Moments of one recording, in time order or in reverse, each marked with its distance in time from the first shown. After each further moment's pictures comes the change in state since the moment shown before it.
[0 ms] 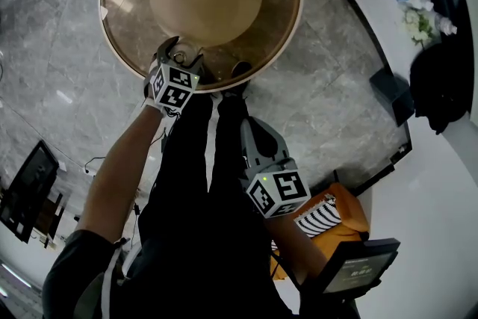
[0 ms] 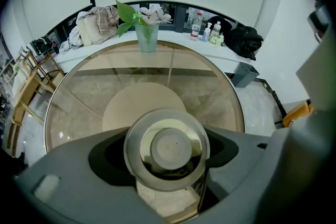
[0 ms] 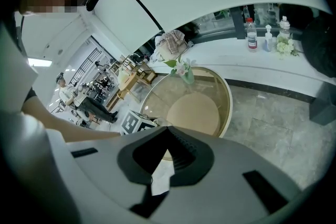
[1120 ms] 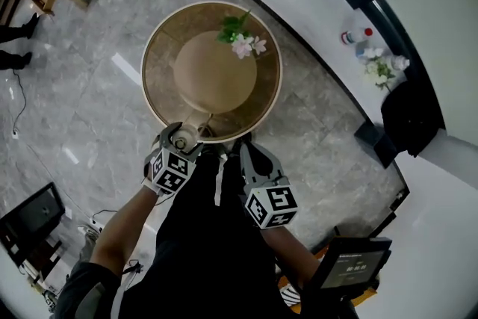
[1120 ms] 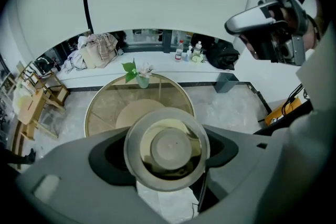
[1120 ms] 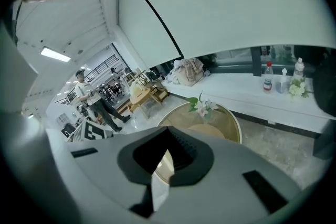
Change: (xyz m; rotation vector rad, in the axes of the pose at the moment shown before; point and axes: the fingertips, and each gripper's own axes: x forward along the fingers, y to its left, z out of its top) left arm -0.226 -0.044 0.050 0.073 -0.033 -0.056; right arm -0.070 0.079 0.102 -0.159 -0.191 0.058
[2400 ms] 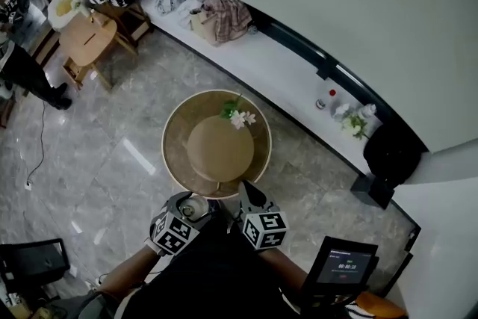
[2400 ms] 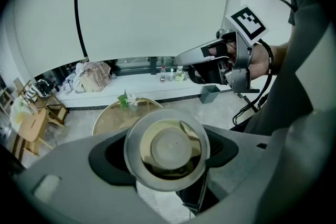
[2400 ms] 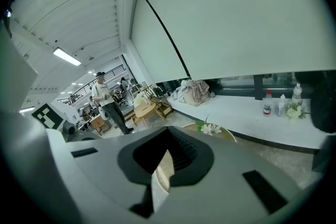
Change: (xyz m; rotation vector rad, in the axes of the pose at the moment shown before) left arm -0.173 -0.088 0.058 0.098 -0.131 -0.051; right arm -0.078 0.052 0.060 -0.077 -0.165 0.014
